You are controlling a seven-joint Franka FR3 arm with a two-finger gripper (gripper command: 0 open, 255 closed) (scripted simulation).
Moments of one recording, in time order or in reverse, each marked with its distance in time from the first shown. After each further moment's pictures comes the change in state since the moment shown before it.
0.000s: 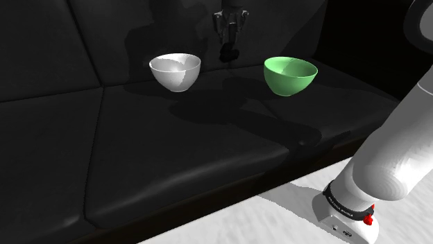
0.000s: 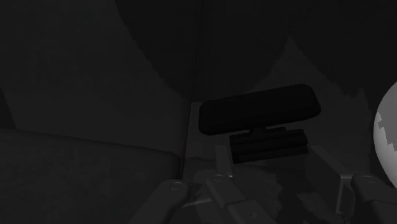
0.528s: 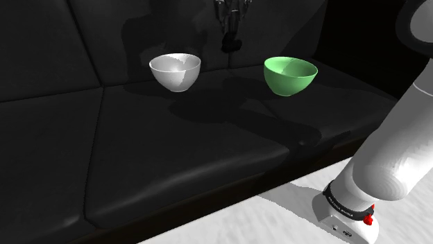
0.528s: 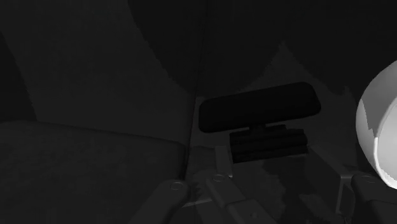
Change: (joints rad) arm -0.002 0.029 -0.001 0.134 -0.001 -0.106 -0.008
